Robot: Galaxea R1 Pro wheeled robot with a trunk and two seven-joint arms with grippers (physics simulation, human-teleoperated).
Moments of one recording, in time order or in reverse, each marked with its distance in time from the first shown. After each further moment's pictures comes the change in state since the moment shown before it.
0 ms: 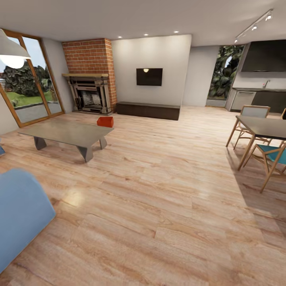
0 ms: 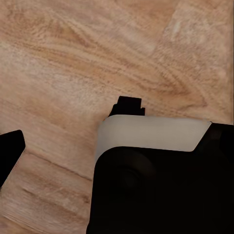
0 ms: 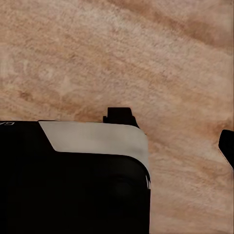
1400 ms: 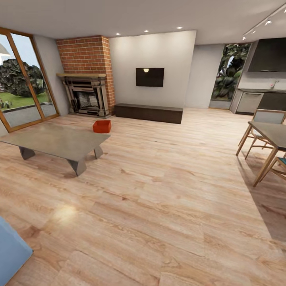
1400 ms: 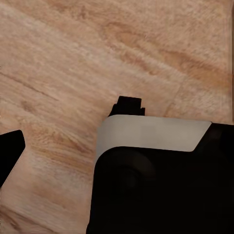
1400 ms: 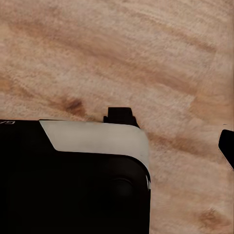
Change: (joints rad) left arm 0.000 0.000 0.000 0.000 0.000 0.000 0.000; right arm 0.000 0.002 0.000 0.000 0.007 0.002 0.000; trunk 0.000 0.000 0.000
